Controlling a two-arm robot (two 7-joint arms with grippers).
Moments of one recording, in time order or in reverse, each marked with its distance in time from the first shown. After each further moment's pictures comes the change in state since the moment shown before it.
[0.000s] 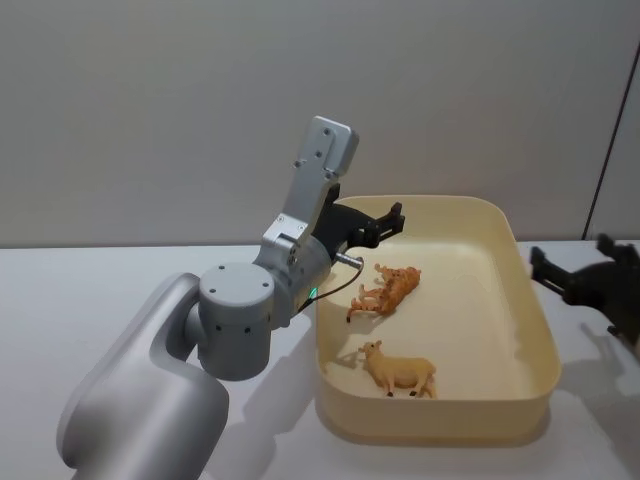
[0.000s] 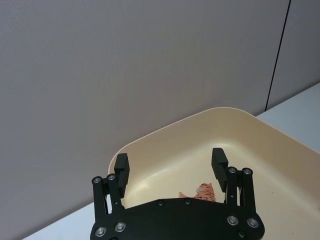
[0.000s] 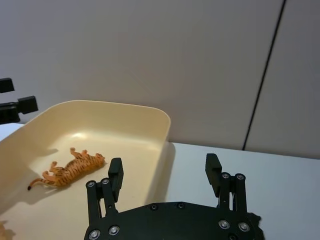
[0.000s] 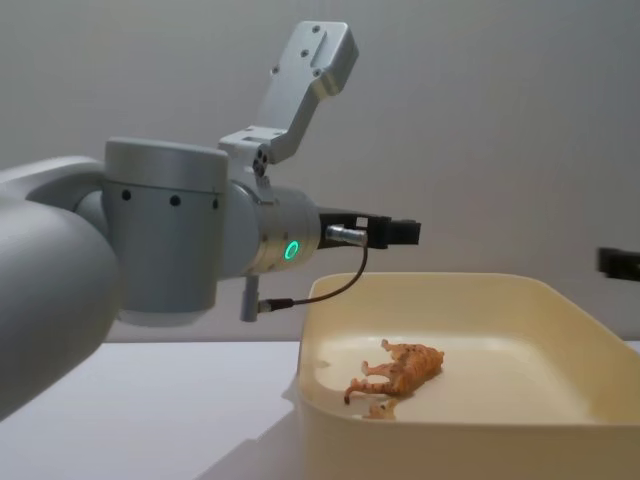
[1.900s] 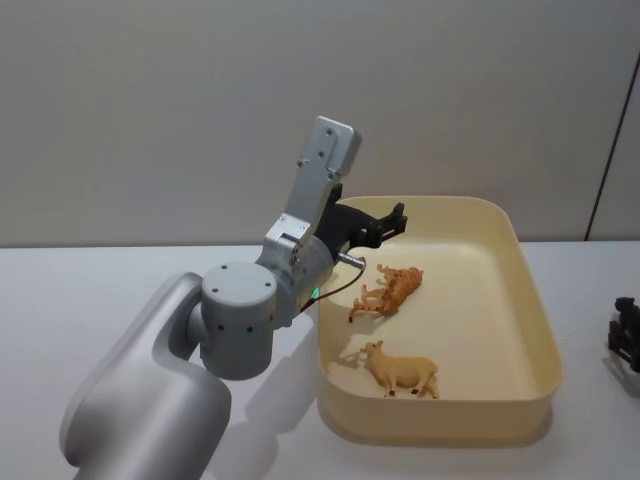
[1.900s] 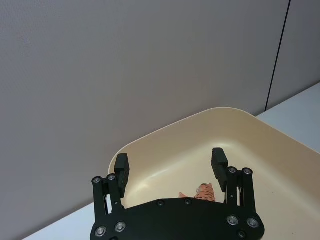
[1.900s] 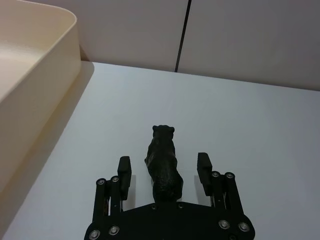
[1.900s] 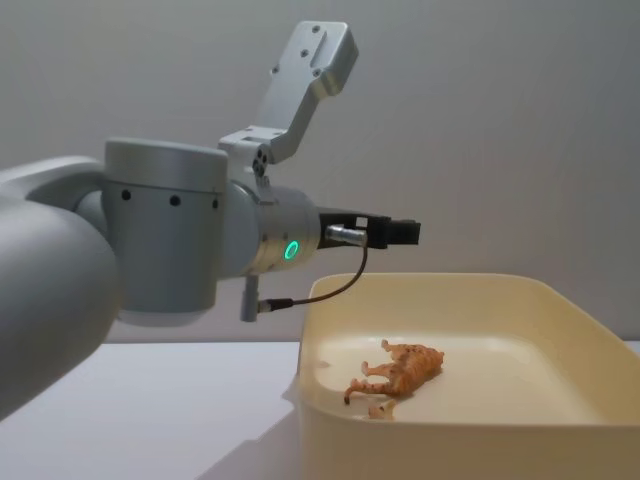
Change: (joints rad) left arm 0.000 0.000 0.000 0.000 0.000 0.000 0.000; right arm -0.033 0.061 0.047 0.153 -0.084 0.059 -0.053
